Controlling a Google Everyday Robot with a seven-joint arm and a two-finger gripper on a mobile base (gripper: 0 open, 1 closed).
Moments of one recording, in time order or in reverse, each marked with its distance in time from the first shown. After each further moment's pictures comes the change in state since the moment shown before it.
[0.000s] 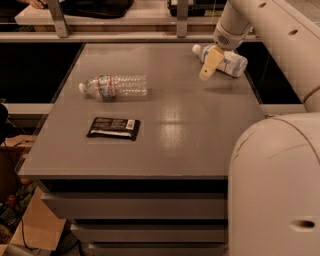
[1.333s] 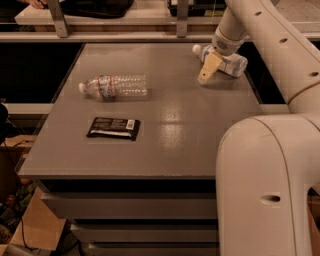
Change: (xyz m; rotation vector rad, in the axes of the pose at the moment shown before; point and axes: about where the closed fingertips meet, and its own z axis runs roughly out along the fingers) arm -0.001 -0.002 0.034 -0.072 -0.012 0.010
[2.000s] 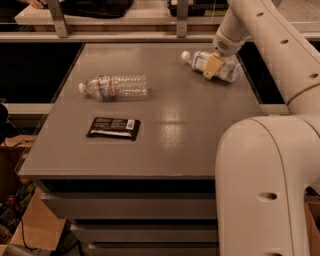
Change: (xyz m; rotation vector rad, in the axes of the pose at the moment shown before) arm 0.003 0.000 0.004 -0.021 -0.004 0.002
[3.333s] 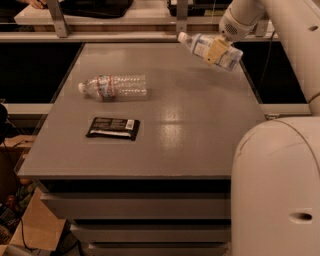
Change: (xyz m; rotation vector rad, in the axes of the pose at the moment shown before) arm -0.020 0.005 -0.061 0.014 -0.132 -0.027
